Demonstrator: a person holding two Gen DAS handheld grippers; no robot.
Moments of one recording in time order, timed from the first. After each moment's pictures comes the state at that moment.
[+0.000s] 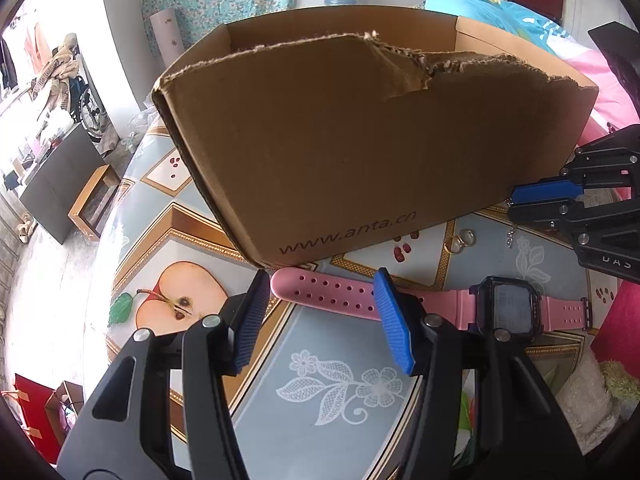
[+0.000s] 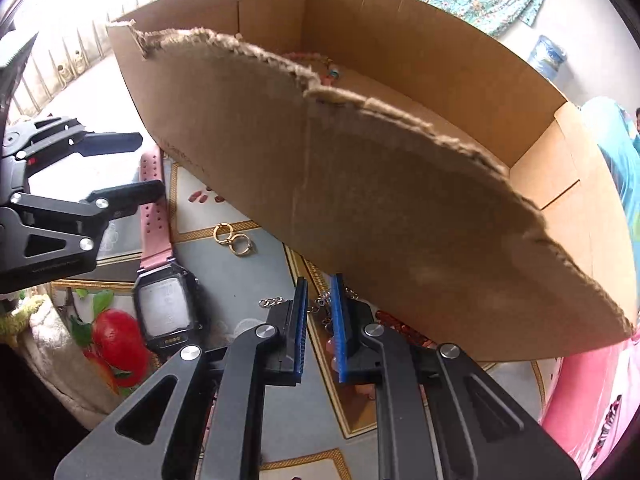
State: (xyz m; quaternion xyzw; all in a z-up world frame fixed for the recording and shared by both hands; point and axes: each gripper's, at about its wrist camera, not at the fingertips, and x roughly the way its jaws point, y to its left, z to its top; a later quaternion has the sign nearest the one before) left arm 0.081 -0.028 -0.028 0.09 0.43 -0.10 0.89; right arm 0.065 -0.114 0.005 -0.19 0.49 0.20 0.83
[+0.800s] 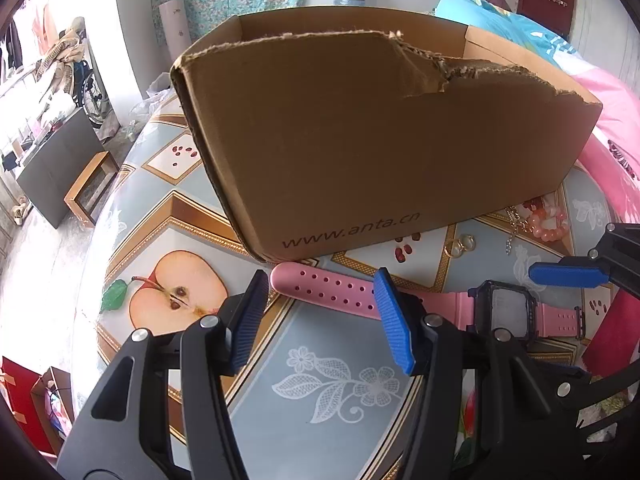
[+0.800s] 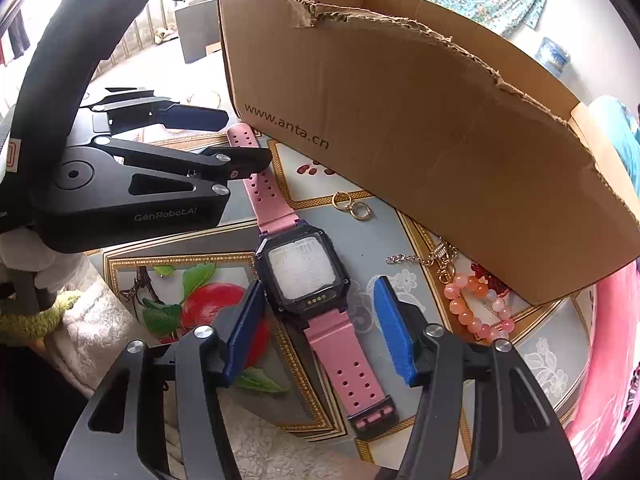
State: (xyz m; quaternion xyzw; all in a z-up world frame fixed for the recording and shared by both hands) left arm 0.079 -0.013 -0.034 0.06 0.43 -0.10 0.90; right arm -0.015 -0.065 -0.005 -0.17 0.48 0.21 0.83
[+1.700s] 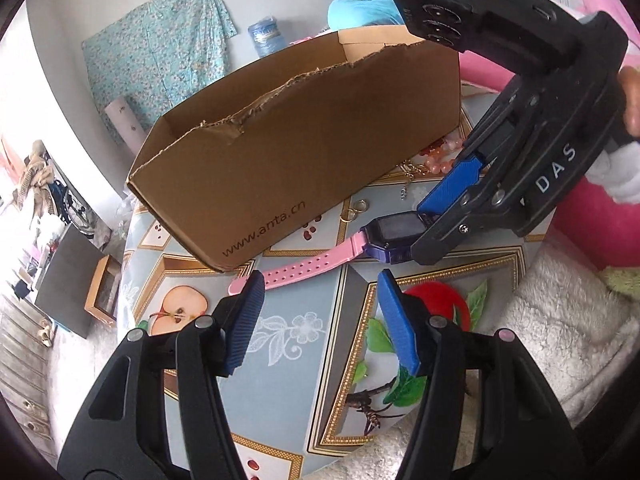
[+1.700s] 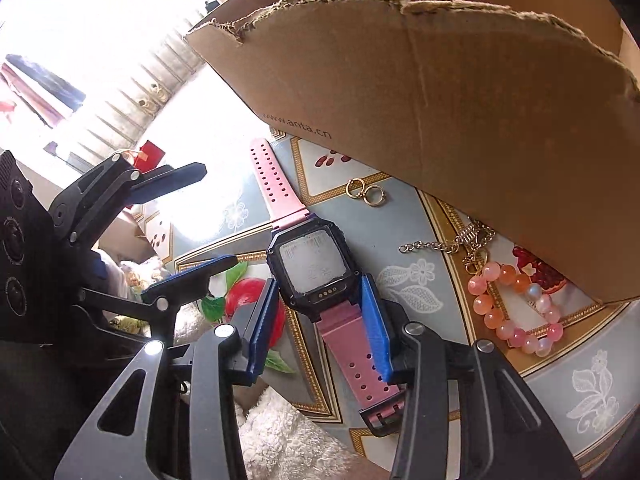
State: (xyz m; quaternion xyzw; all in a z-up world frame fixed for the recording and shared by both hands) left arm -0.015 -0.067 -0.022 0.23 0.34 -0.17 0.89; right arm 0.065 -0.152 0.017 -0.02 0.57 0.36 0.73
